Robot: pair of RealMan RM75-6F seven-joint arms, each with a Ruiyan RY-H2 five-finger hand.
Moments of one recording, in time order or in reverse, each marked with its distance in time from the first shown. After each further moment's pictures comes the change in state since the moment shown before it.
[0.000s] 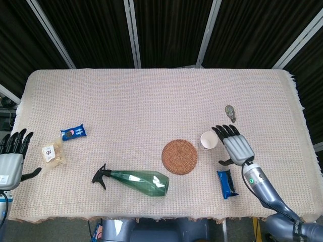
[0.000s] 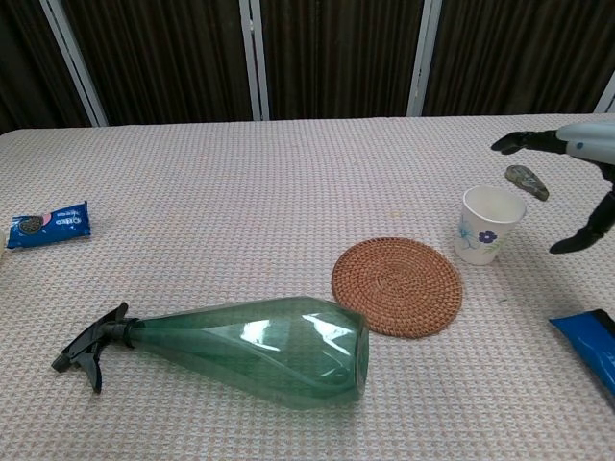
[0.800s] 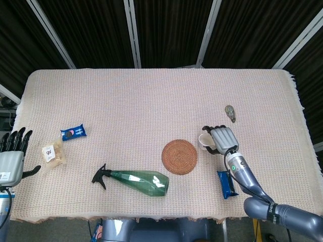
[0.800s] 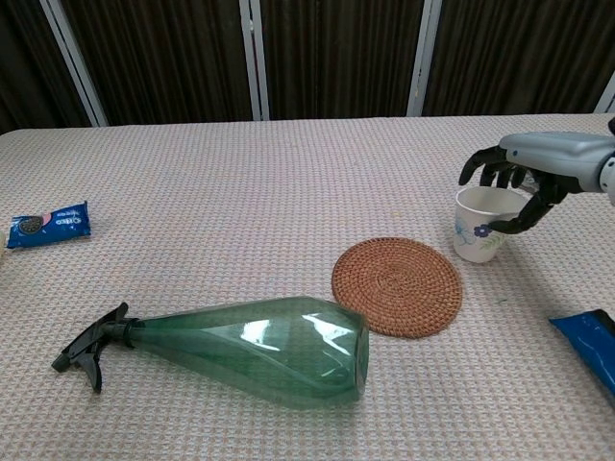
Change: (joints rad) left arm -0.014 -0.019 -0.013 0.010 -0.049 -0.013 0.035; right arm 0.124 -0.160 0.011 0.138 0.183 -0.006 -0.099
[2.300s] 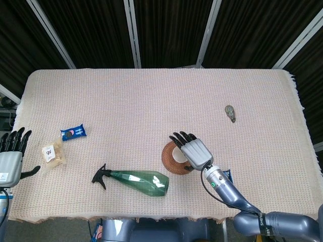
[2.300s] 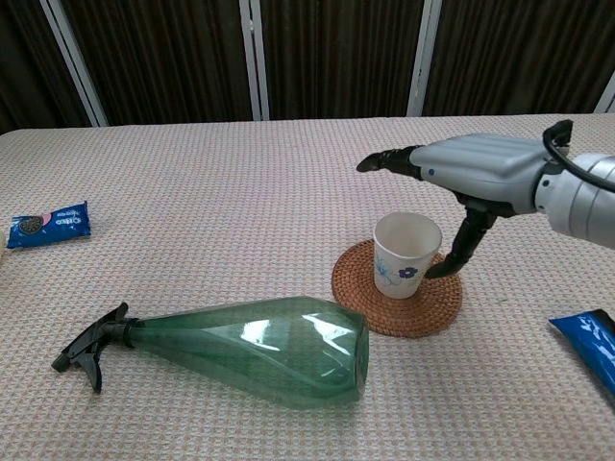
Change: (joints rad) left arm -0.001 0.019 0.012 -0.011 0.009 0.005 -0.032; right arm 0.066 -0.005 -0.094 -0.250 -0.125 0.106 -0.164
